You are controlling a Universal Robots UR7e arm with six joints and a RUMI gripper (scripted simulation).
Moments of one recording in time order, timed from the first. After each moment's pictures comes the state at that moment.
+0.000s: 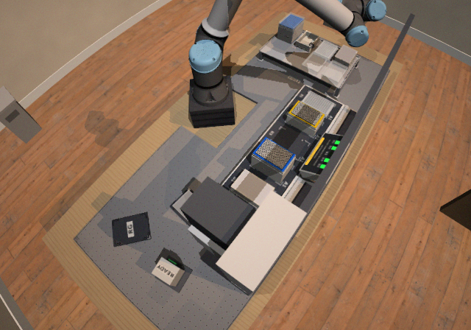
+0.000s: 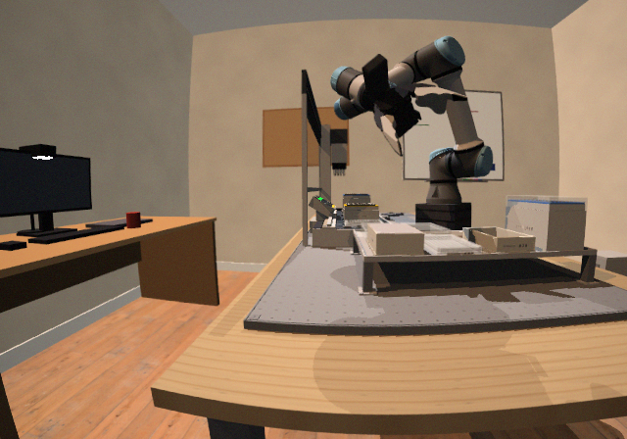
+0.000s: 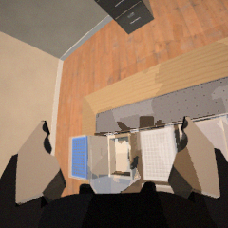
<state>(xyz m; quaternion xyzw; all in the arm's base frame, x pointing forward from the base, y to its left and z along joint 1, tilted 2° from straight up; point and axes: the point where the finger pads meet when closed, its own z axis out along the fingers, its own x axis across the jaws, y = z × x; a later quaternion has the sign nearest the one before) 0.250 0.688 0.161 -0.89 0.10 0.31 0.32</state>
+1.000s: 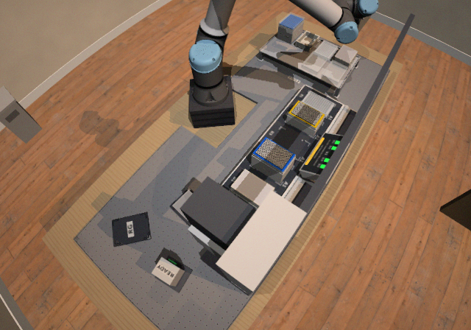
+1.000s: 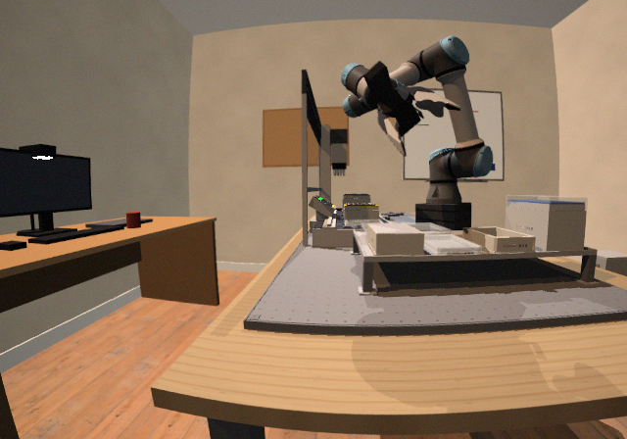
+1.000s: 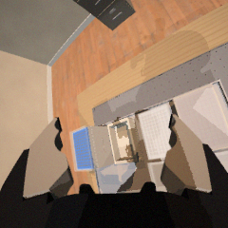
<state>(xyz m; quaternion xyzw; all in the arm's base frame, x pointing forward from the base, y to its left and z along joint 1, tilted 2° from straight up) 0.248 0.651 0.163 -0.90 0.17 0.29 0.30</state>
